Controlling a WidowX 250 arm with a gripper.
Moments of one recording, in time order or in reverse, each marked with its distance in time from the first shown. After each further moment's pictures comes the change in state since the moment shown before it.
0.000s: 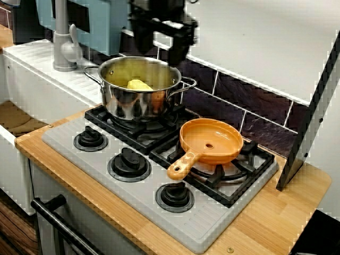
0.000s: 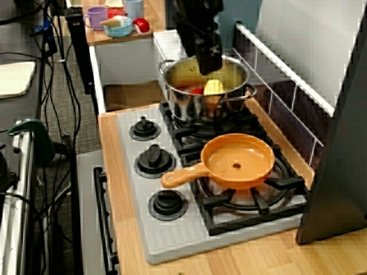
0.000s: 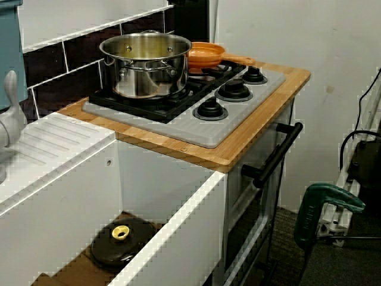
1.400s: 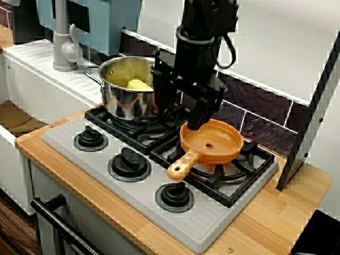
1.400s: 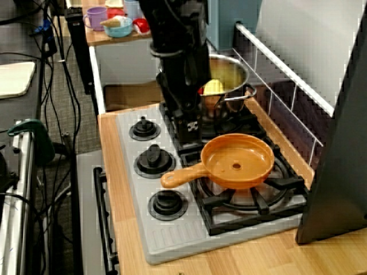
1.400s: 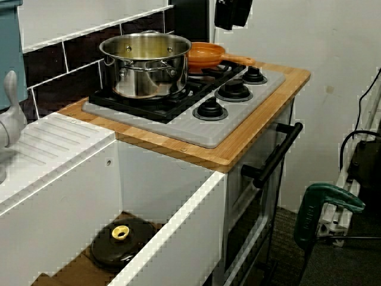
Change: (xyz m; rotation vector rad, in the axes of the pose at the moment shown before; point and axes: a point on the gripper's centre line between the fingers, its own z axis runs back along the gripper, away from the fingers) arm -0.060 -0.064 -0.024 0.005 0.089 -0.100
